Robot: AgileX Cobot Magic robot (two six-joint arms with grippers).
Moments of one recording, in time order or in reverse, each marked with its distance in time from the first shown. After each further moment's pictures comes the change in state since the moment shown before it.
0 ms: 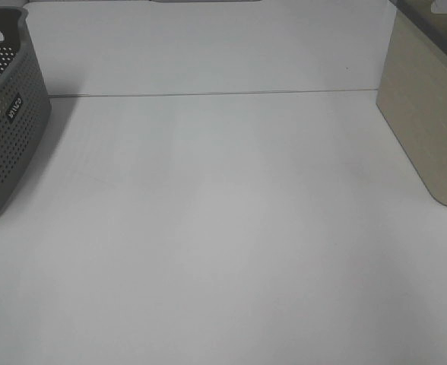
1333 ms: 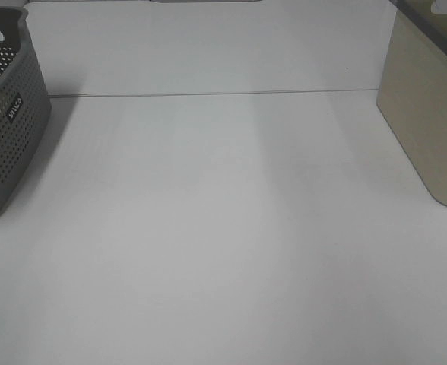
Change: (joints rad) left arm 0.000 0.000 0.000 0.000 0.000 0.000; right arm 0.207 -0.291 0.052 0.009 0.080 0.128
